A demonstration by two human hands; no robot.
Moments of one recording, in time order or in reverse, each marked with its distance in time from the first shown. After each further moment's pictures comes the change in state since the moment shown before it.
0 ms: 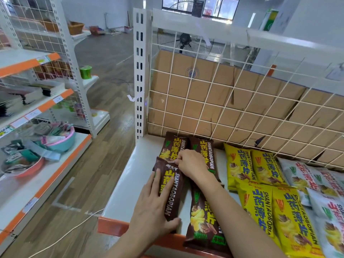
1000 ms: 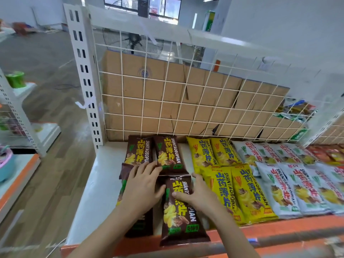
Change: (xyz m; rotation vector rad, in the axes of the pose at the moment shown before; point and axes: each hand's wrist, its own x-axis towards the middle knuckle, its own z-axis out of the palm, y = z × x) left_hand 0.069 0.027 -0.015 0.017 -0.006 0.239; right_hand -0.130 0.050 -0.016 0.497 -0.075 0.557
